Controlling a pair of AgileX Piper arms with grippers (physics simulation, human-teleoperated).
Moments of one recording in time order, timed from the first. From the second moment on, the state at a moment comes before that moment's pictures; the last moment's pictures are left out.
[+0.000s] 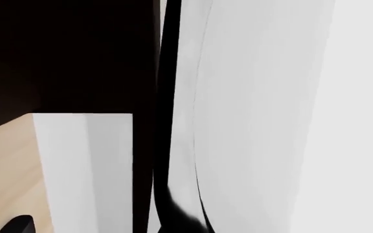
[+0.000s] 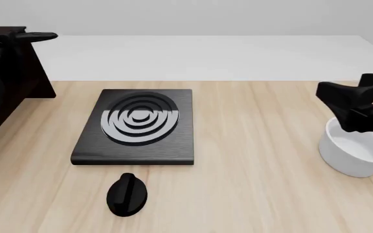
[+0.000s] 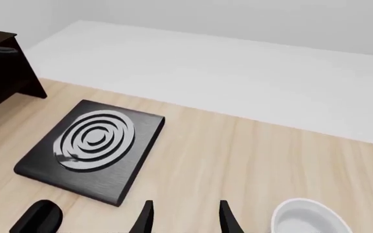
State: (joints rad) left arm 0.22 1.72 -0.98 -0.72 -1.61; right arm 0.31 0.62 -0.65 0.35 0.01
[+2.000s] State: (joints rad) left arm 0.09 1.23 -0.86 -0.30 -0.99; right arm 0.32 0.64 -0.65 0.35 0.04
